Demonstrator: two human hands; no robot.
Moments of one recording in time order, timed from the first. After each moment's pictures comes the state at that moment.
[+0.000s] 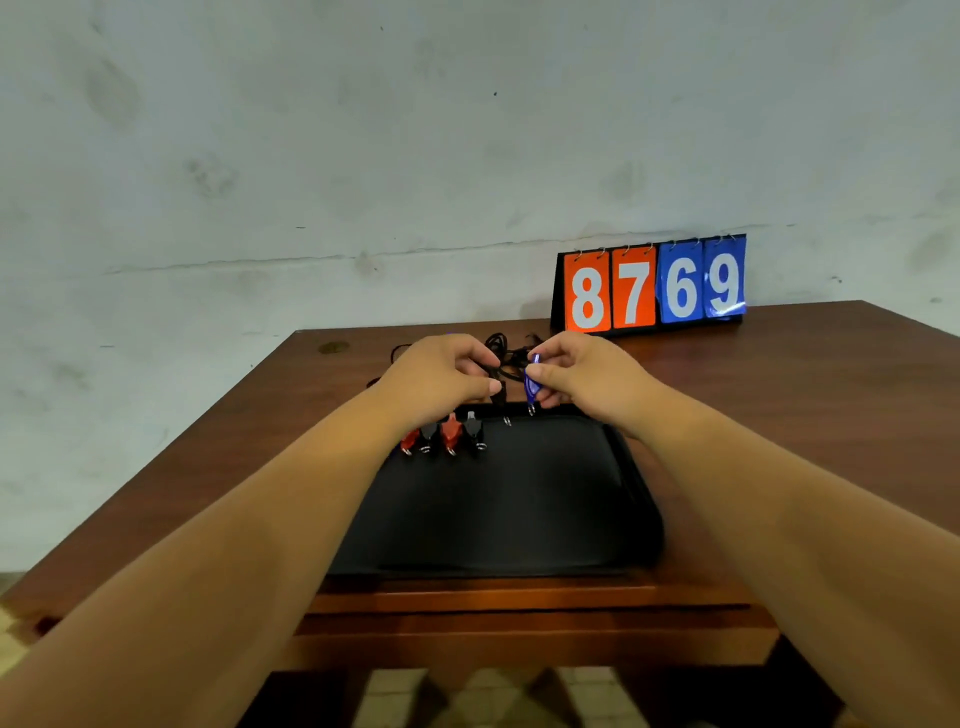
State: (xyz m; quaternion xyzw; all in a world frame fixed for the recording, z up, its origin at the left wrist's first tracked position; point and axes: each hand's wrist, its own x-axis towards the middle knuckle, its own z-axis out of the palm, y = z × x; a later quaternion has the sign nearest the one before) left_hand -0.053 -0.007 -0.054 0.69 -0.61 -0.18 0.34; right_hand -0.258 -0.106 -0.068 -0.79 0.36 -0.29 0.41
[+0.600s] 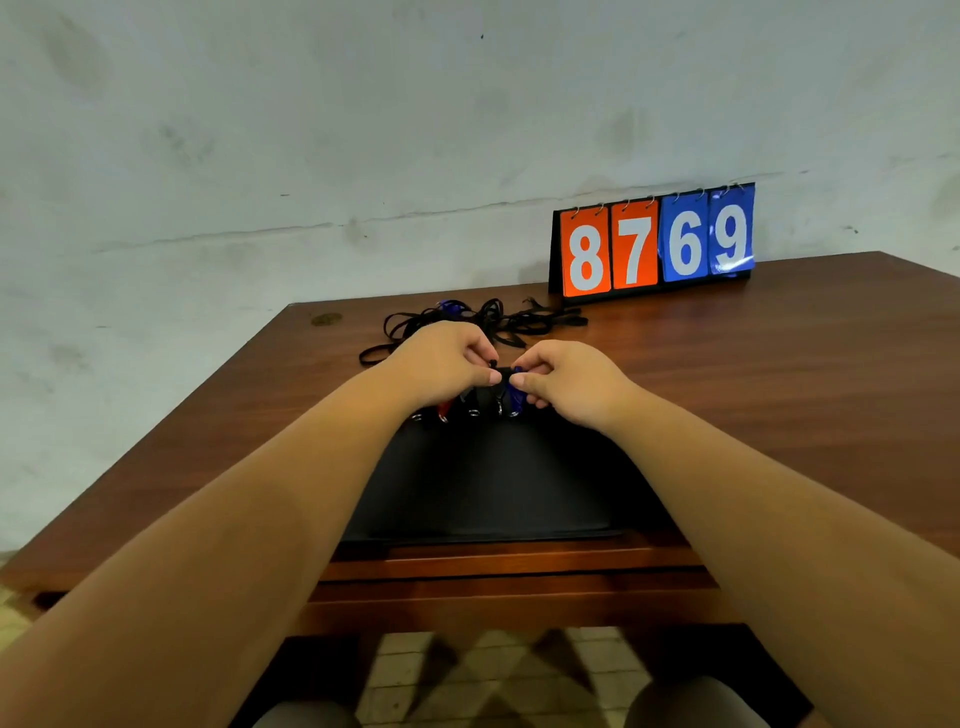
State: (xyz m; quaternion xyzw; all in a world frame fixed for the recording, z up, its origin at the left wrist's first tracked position) left_hand -0.059 -0.028 -0.075 0.73 -0.64 -0.14 0.22; right_hand -0.250 -0.104 -0.116 -0.83 0.38 -0.24 0.34
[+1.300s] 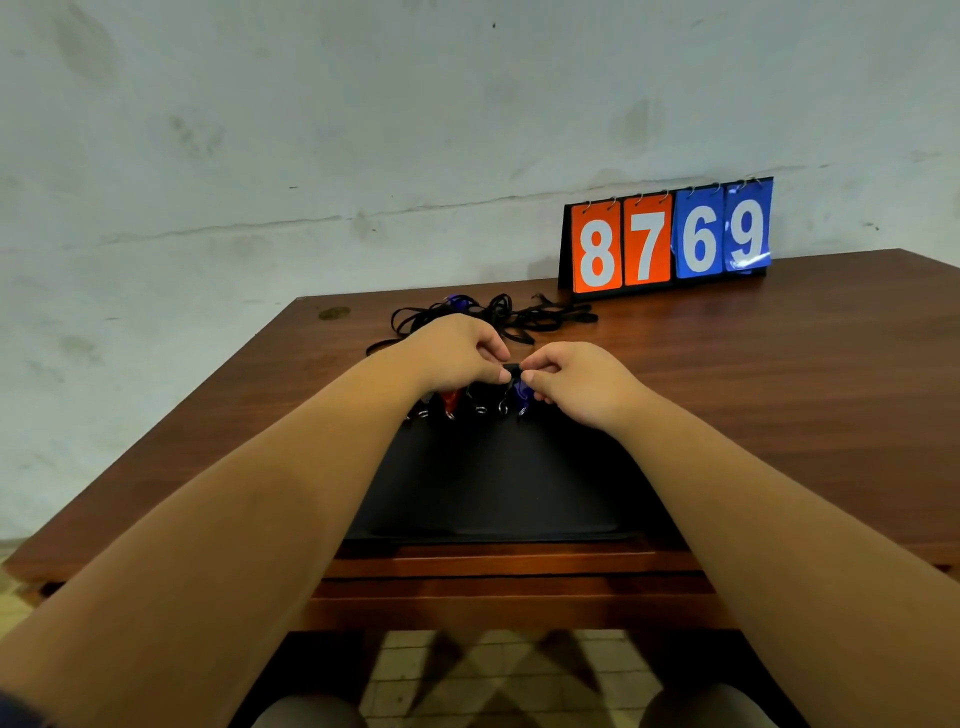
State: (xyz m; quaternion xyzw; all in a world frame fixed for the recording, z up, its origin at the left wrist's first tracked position) left_hand -0.048 -0.046 -0.075 0.72 -0.65 -0.17 0.18; right_hand -0.248 -0.108 -0.122 -0.83 0.39 -0.23 0.33
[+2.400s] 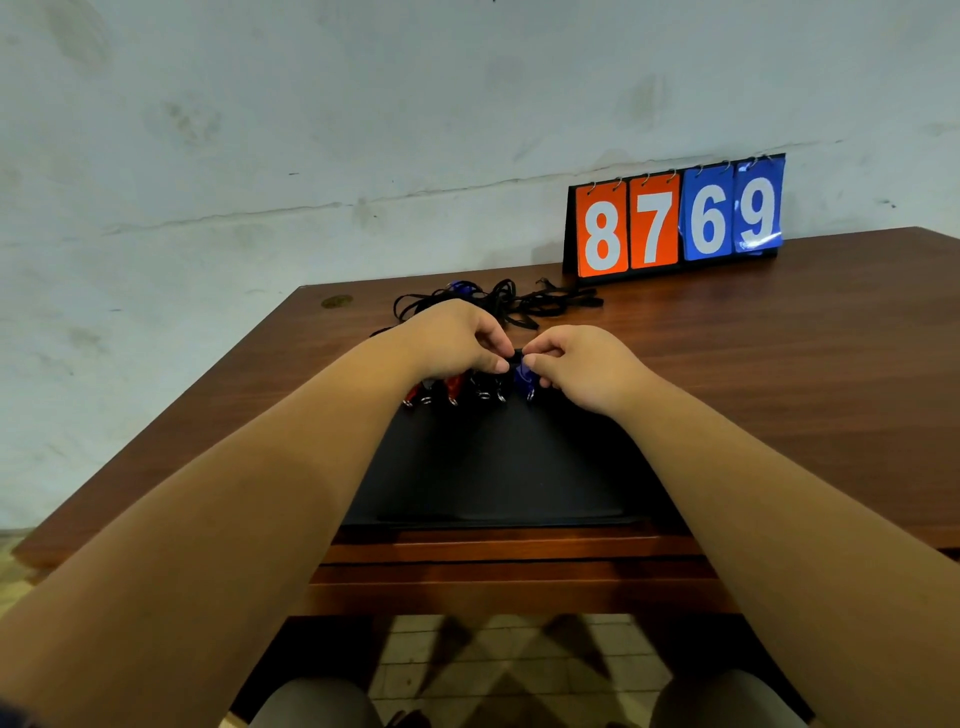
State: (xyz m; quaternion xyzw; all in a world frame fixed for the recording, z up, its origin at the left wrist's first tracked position) left_hand -0.051 -0.037 -0.069 0.72 -0.66 -0.16 0.15; right_hand -0.248 -0.103 -0.119 -0.83 0.39 -0.23 0.32
